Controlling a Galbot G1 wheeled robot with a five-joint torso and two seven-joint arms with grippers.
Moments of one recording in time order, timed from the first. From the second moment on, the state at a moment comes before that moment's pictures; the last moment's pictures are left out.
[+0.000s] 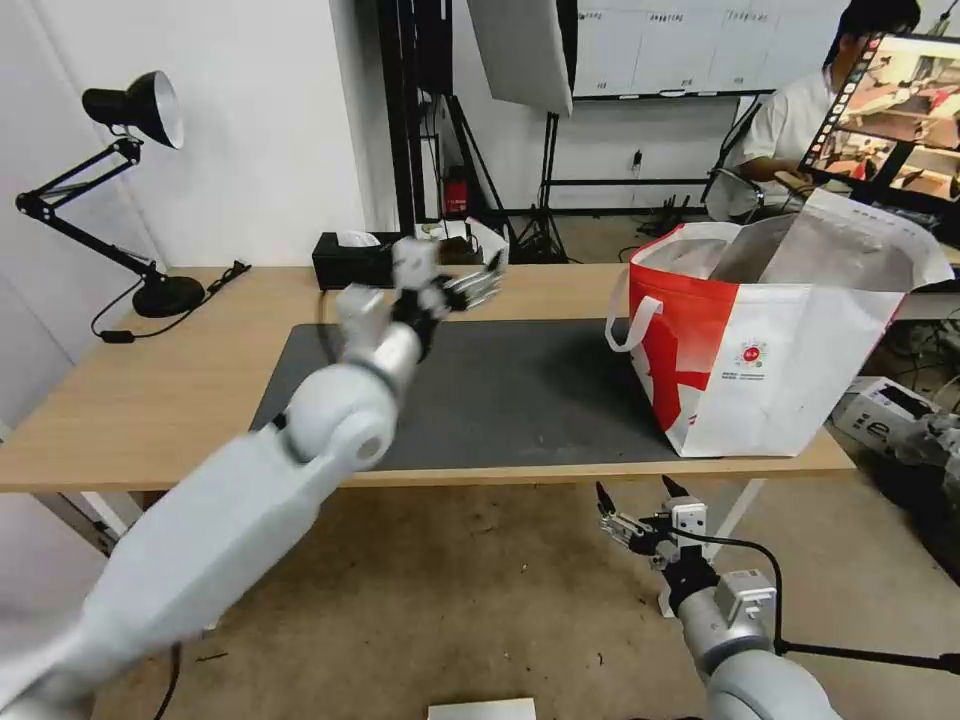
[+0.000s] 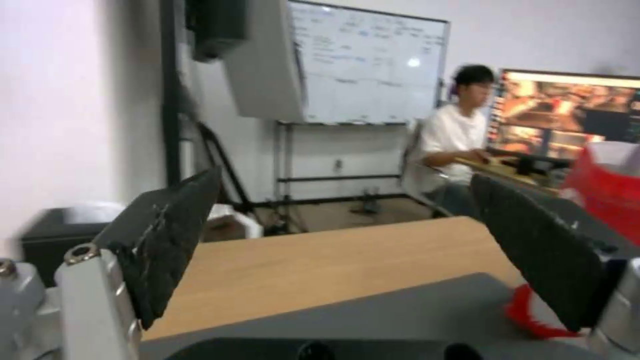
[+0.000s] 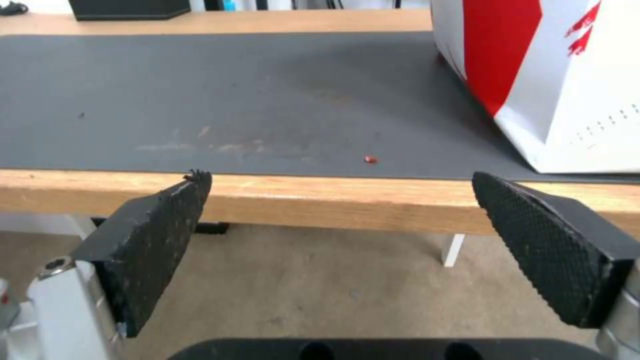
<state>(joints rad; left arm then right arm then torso) 0.72 -0.90 0.00 -2.04 -0.77 0.17 -0.40 -1.58 0.96 0.29 2.16 0.48 -0.08 0.37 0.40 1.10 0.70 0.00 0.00</state>
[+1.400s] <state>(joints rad) 1.79 -1.26 -0.51 -2.30 -0.20 -0.05 -0.21 -1.58 0.96 0.29 2.16 0.48 -0.08 0.37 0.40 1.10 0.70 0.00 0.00</state>
